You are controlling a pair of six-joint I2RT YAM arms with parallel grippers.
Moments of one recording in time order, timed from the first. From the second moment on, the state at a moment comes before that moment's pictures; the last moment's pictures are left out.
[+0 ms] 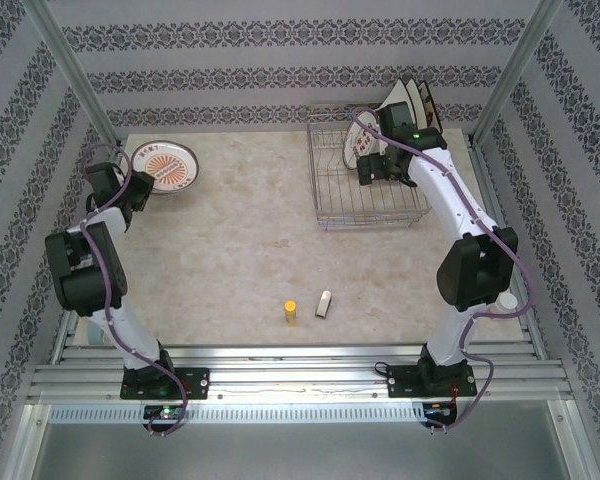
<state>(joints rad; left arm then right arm) 0.39 1.85 1.12 0.19 0.43 -0.87 0.23 1.84 1.82 -1.02 0.16 0.07</state>
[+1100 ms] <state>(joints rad) 0.39 2.12 1.43 0.03 0.35 -0.80 0.25 1.96 1.91 -1.05 0.16 0.03</state>
